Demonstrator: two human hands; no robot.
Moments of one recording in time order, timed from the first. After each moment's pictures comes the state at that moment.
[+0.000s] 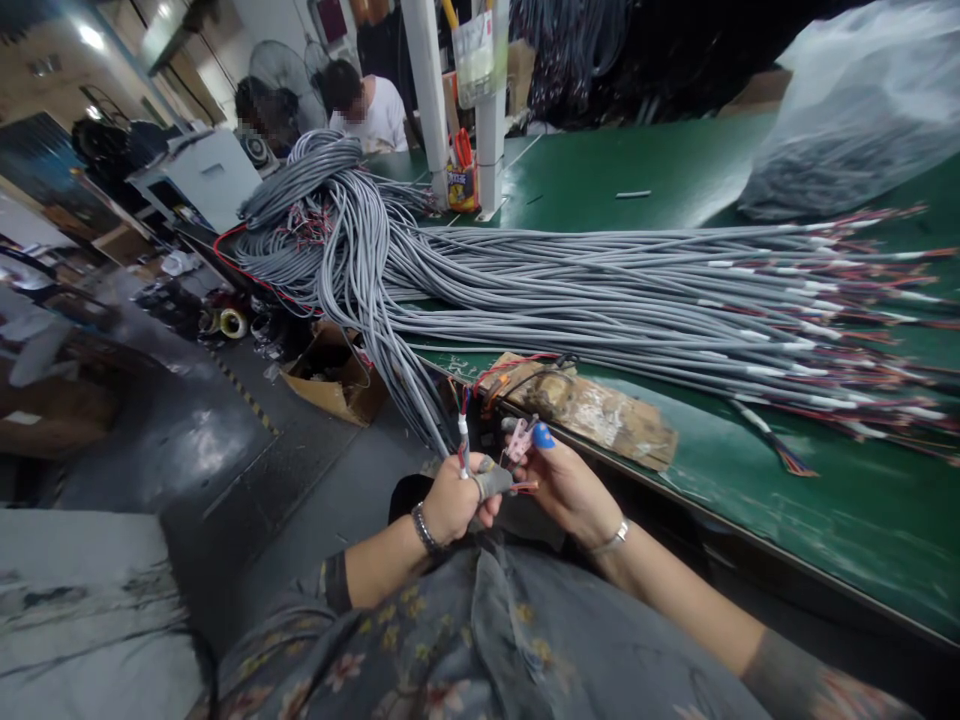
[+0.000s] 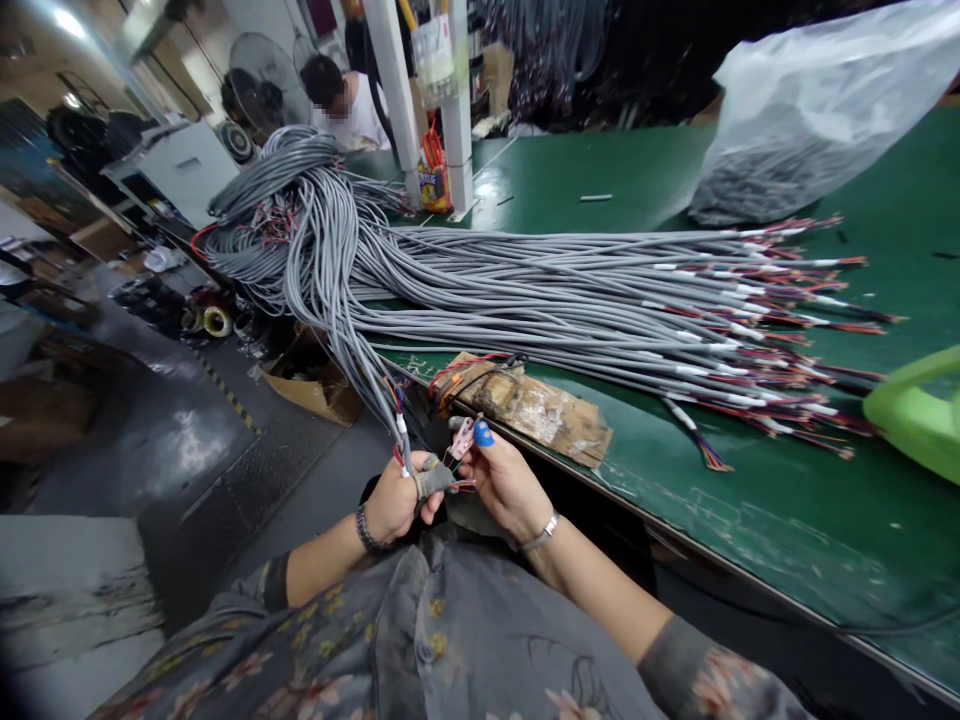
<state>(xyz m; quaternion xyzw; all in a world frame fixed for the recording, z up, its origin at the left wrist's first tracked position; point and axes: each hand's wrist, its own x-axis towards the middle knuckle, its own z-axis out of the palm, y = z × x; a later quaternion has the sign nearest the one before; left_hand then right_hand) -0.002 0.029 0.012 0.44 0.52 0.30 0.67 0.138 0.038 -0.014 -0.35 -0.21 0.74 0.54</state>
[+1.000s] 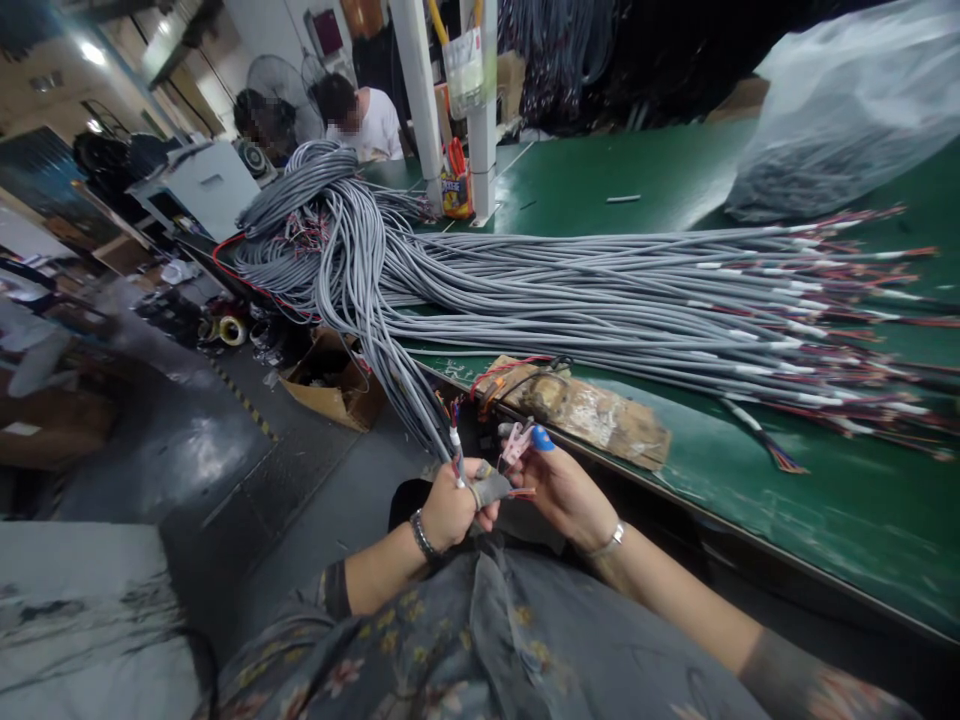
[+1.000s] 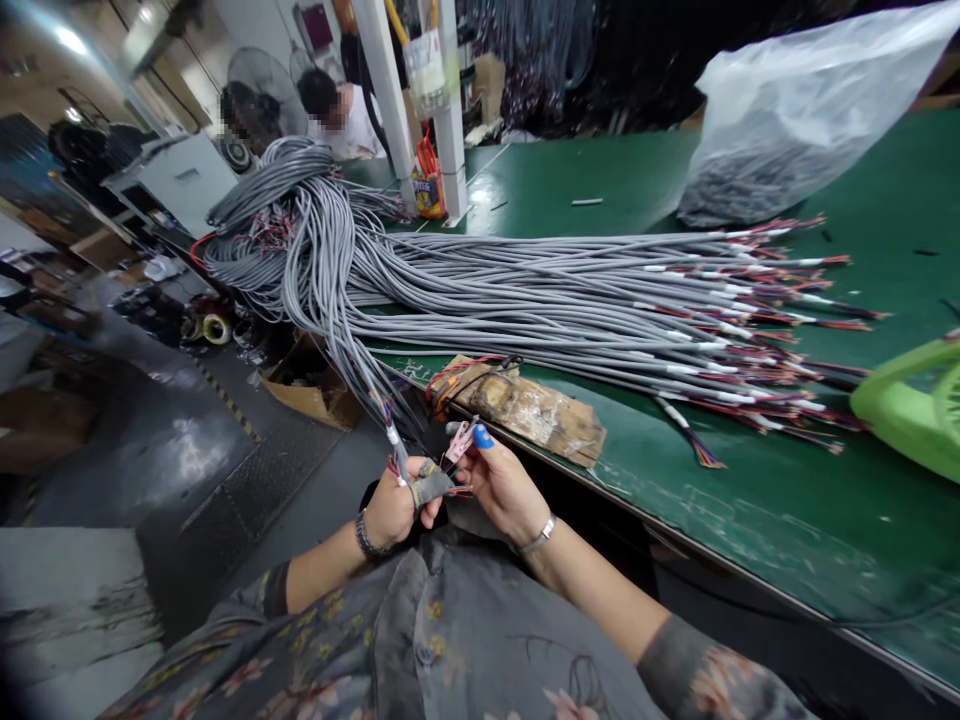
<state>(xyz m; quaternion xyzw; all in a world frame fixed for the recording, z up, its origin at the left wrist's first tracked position) -0.006 0.025 0.002 0.47 0.49 0.32 0.66 0.137 0.036 -0.015 -0.34 -0.17 0.75 0.54</state>
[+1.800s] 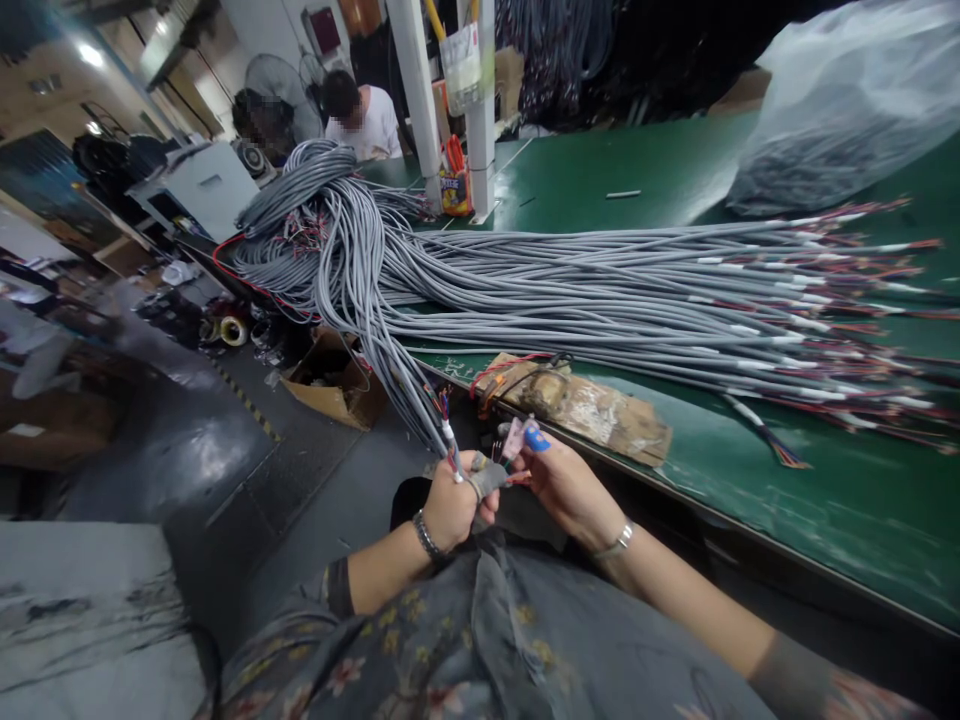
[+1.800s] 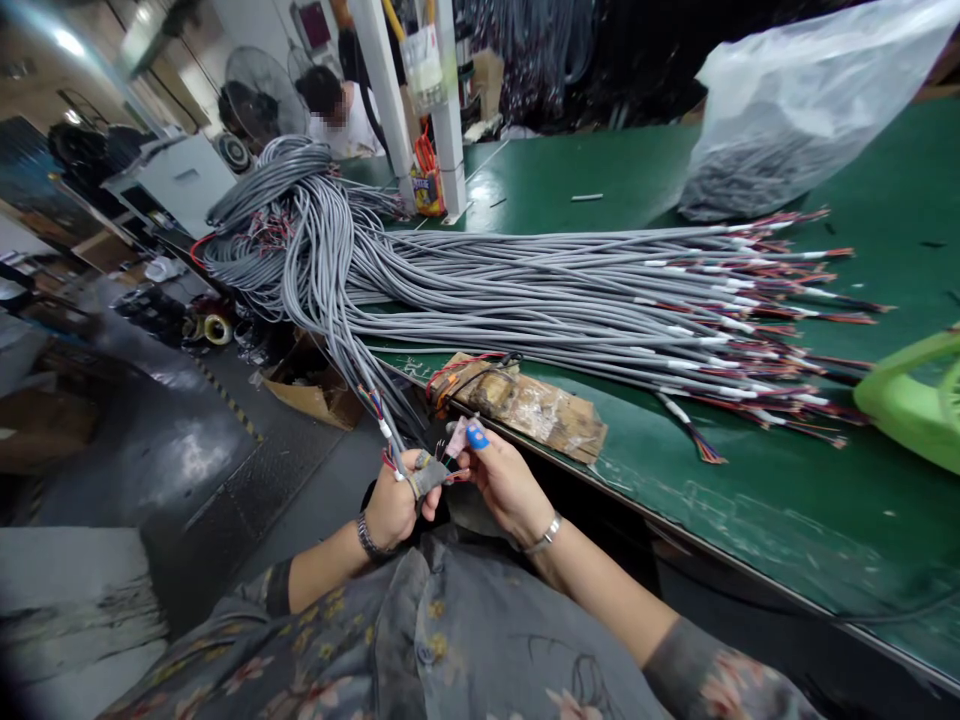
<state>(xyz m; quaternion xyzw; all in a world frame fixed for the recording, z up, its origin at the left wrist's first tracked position) 0.001 0.024 0.006 0.43 0.52 0.38 0.63 0.138 0.034 -0.004 -0.37 -0.23 0.73 0.53</state>
